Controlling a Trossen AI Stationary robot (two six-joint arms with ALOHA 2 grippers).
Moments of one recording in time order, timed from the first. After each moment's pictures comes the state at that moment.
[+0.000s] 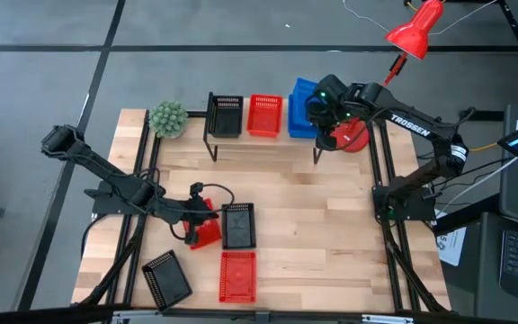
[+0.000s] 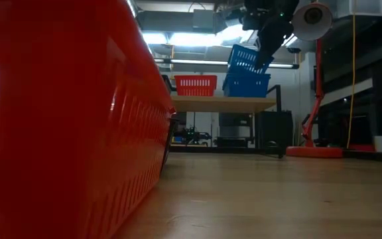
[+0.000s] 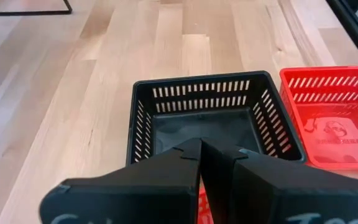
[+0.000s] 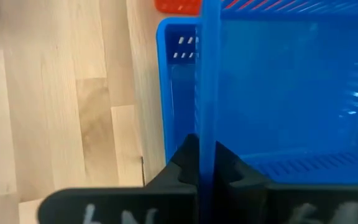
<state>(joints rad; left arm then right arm) -0.49 1.05 0.52 -0.04 -0.45 -0.26 -0.52 1.50 1.54 -1.12 0.00 -0.45</state>
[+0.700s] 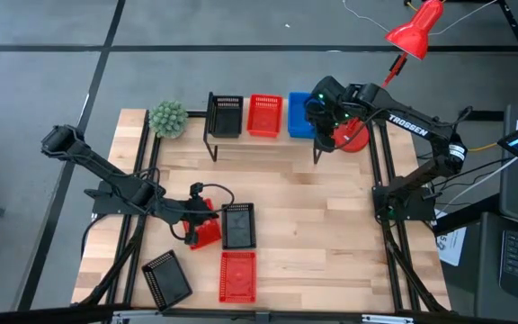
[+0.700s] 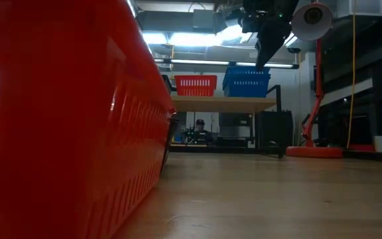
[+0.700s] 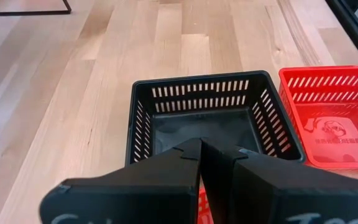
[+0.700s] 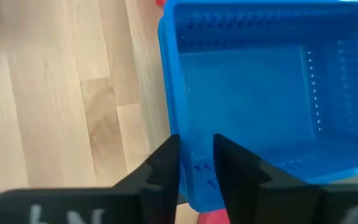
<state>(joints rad) -0.49 1.05 0.52 -0.04 -0.45 -0.26 -0.52 1.51 1.54 -1.13 0.00 -0.39</state>
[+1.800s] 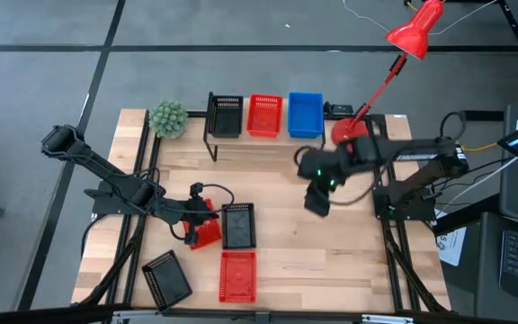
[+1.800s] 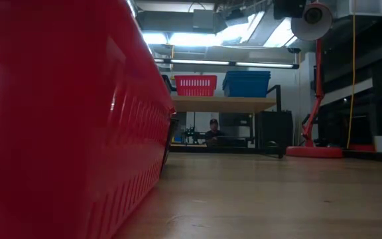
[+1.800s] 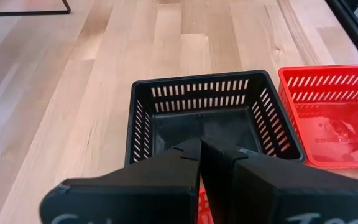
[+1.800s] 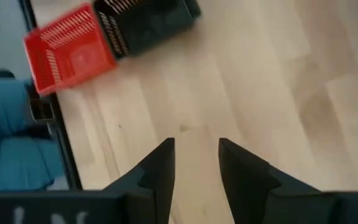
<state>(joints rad) -0.49 1.05 0.52 -0.04 -0.45 -0.26 0.10 1.51 1.61 -1.24 -0.09 0.49</state>
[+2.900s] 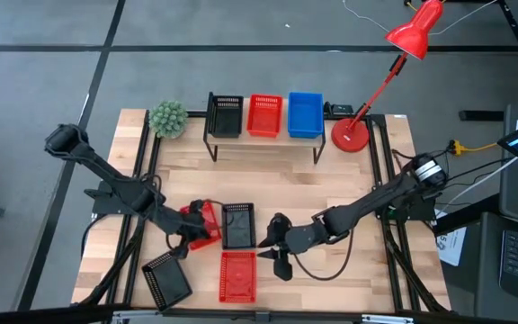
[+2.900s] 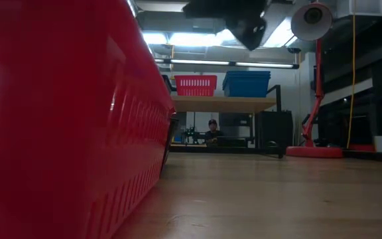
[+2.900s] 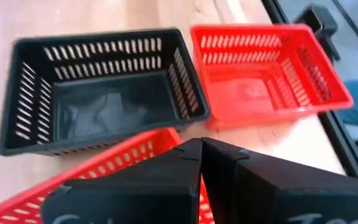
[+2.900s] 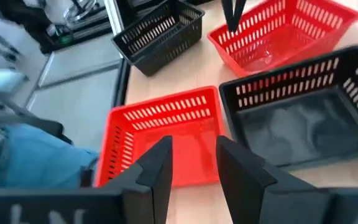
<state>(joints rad) -0.57 1.10 0.52 -0.04 -0.22 -0.39 0.47 1.76 1.18 0.01 0.19 0.55</state>
